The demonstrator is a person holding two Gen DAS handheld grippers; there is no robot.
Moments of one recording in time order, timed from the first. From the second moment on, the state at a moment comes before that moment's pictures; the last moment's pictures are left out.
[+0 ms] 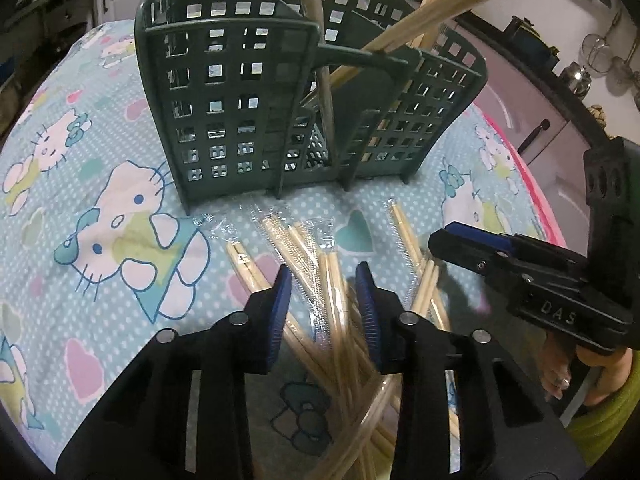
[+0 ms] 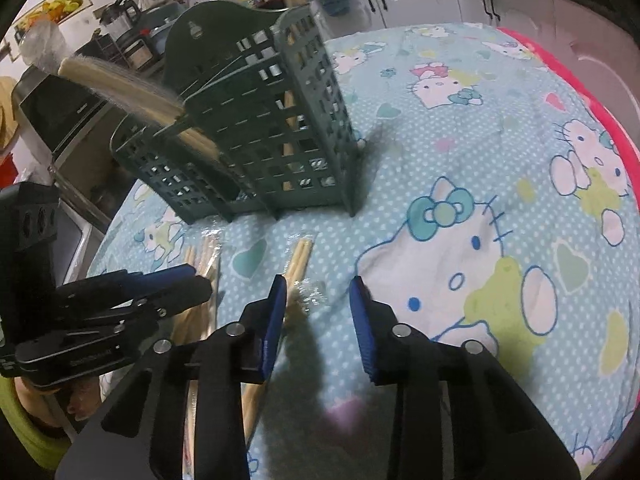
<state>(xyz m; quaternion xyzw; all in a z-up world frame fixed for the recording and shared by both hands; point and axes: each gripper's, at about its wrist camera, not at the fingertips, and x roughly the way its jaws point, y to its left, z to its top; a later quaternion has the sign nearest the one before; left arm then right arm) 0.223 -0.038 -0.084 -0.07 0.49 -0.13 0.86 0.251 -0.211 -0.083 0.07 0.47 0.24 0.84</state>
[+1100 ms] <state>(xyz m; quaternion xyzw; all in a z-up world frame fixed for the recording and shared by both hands) 0.200 0.025 -0.049 -0.18 0.45 -0.15 0.86 0.203 -0.207 -0.005 0.07 0.37 0.27 0.89</state>
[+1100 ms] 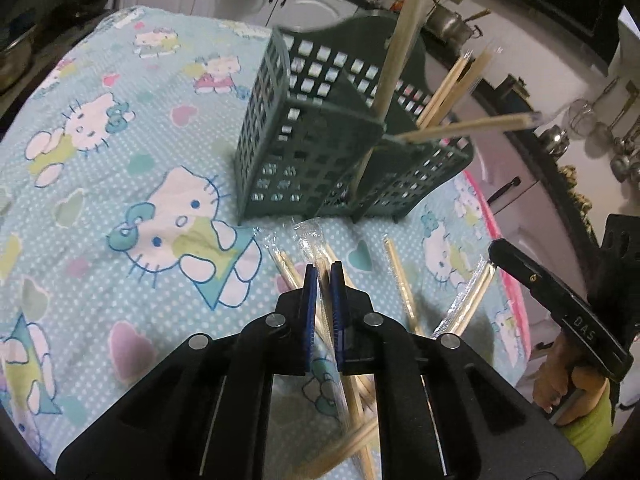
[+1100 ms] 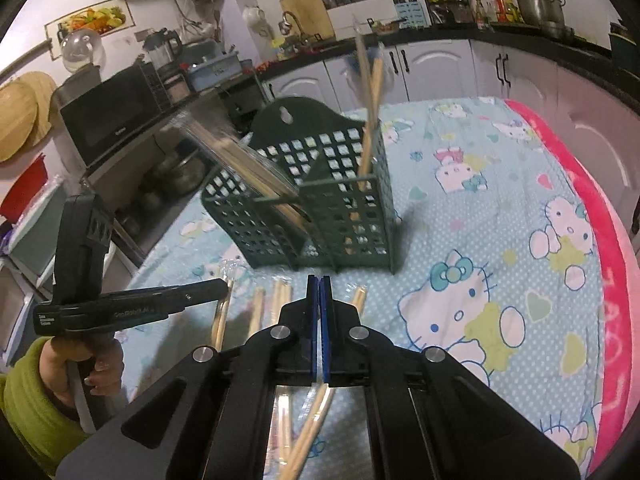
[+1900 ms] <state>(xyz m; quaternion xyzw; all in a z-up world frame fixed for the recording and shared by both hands) 0.149 0.039 0.045 -0.18 0.32 -0.18 0.91 0.148 -0.177 0.078 0.05 0.28 0.32 0.90</state>
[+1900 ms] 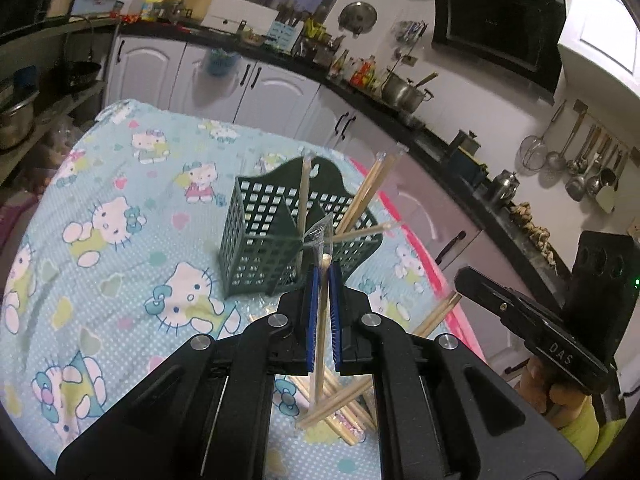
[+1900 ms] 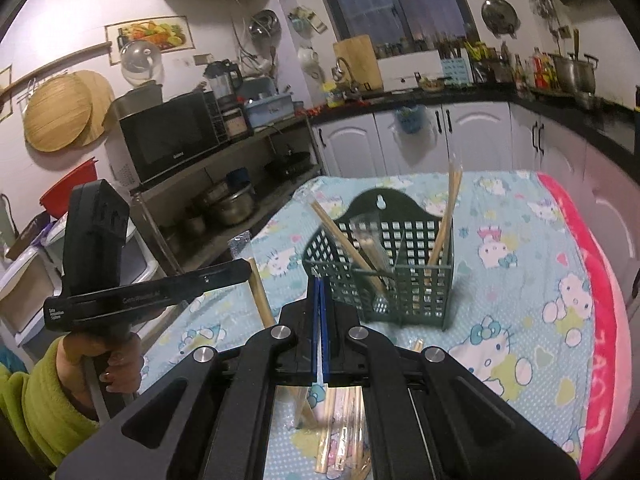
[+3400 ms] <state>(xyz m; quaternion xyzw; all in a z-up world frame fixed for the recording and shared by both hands) 0.177 0.079 0.161 -0.16 0.19 -0.11 0.96 0.168 -0.220 0.187 0.08 0.14 0.26 0.95</state>
